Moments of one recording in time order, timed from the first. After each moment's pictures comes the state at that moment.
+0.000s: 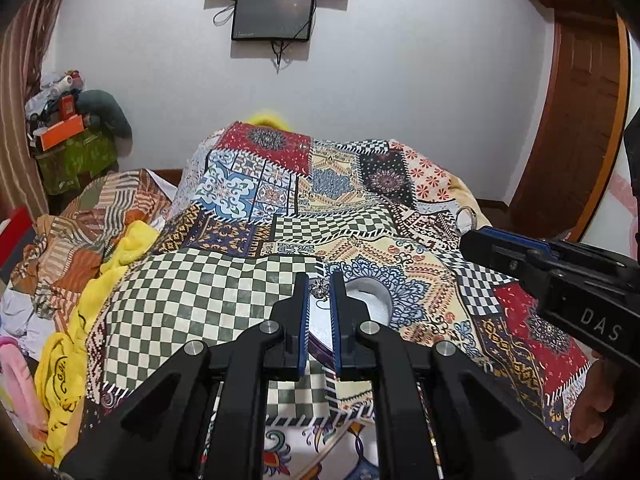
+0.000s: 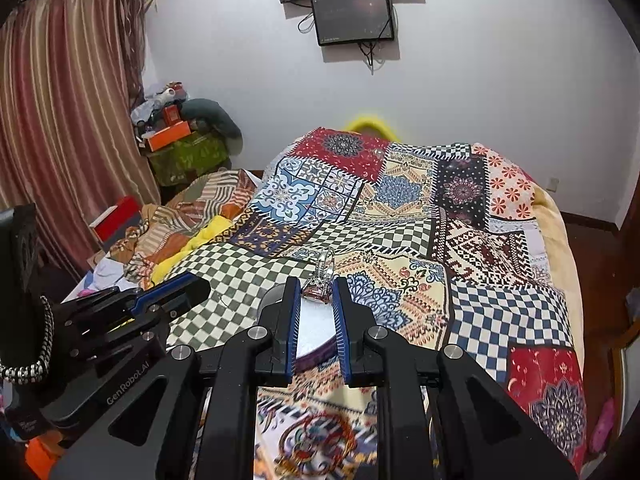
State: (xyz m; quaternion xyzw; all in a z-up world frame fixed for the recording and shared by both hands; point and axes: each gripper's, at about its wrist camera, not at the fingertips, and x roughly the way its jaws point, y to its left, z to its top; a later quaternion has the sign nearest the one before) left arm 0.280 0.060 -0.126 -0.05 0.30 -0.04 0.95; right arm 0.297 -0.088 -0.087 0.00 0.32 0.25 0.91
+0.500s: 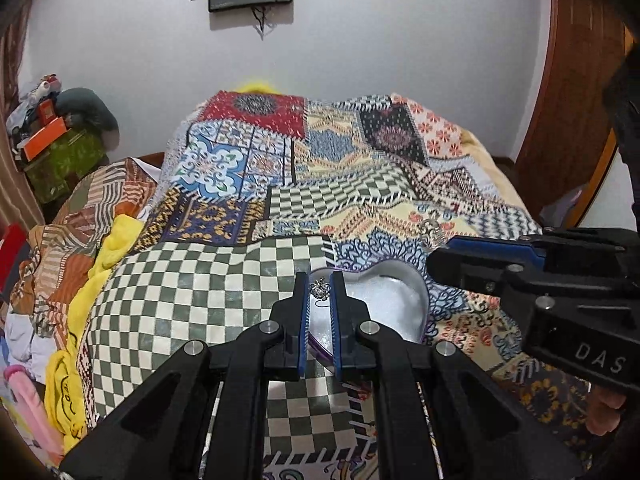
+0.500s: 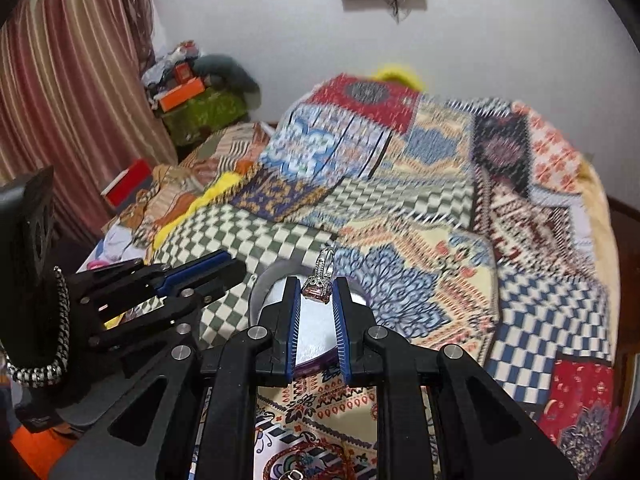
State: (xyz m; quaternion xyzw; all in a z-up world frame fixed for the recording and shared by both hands) left arm 0.336 0.050 -0.166 0.01 0.36 -0.05 0.93; right arm 0.344 -0.071 -0.130 -0.01 0.41 0.30 0.86
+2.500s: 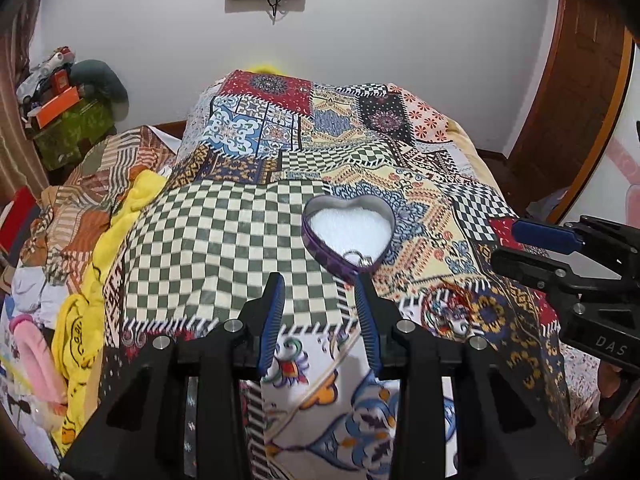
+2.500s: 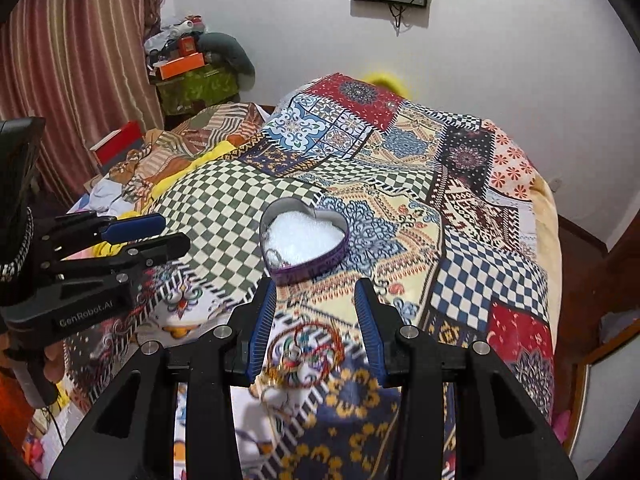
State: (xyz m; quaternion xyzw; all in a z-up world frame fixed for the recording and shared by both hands) left arm 0.235 0.067 -0.135 -0.03 0.40 -0.04 0.92; right arm 0.250 -0.094 -0.101 -0.10 0.39 0.25 0.88
